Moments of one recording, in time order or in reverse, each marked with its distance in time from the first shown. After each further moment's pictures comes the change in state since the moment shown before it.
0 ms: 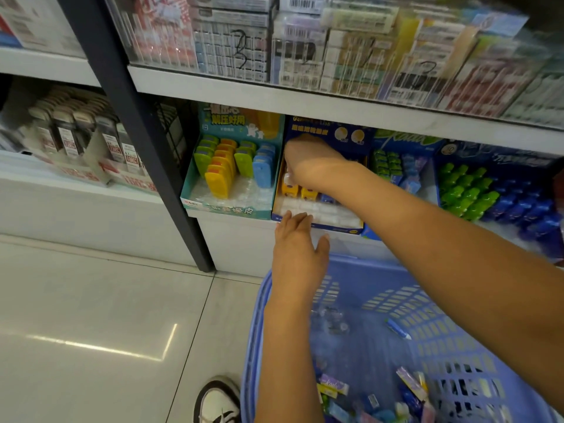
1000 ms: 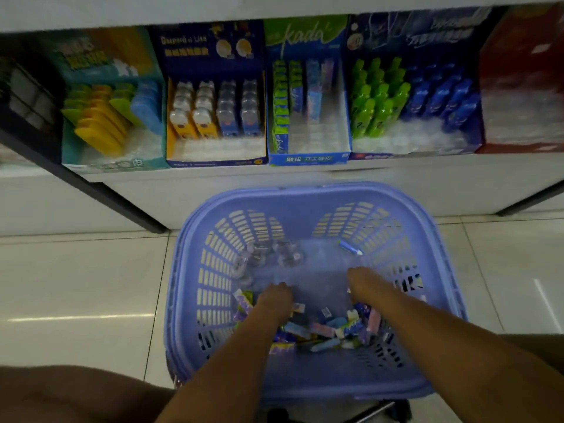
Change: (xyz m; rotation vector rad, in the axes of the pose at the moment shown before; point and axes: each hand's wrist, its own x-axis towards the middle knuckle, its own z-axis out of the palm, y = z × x) left_hand -0.109 -0.099 0.177 0.792 -0.990 -0.075; right_hand -0.239 0.145 0.327 0.238 -1.038 0.368
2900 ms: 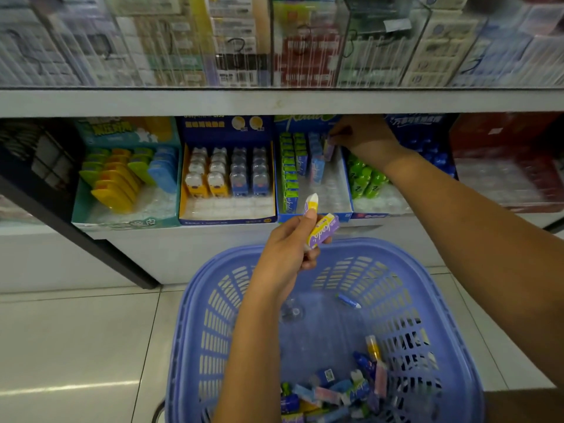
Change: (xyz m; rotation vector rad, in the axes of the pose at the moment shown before) left_hand -0.103 0.031 -0.204 -1.670 0.347 0.512; right_hand -0.148 0.013 -0.306 0.461 1.230 -0.409
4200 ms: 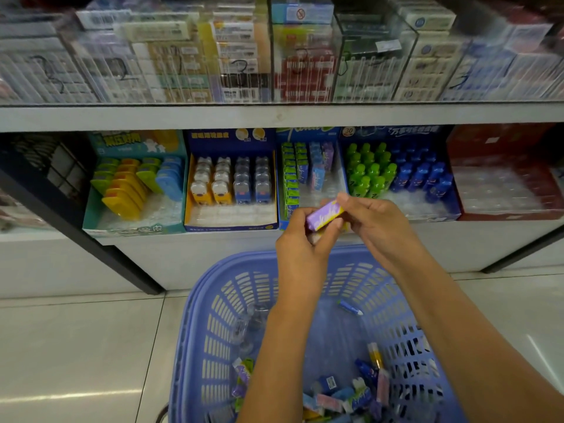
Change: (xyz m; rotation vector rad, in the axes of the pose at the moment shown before) left_hand 0.003 -0.013 0.026 0.409 0.323 0.545; right_hand -0.149 -0.035 0.020 1.093 -0.066 0.248
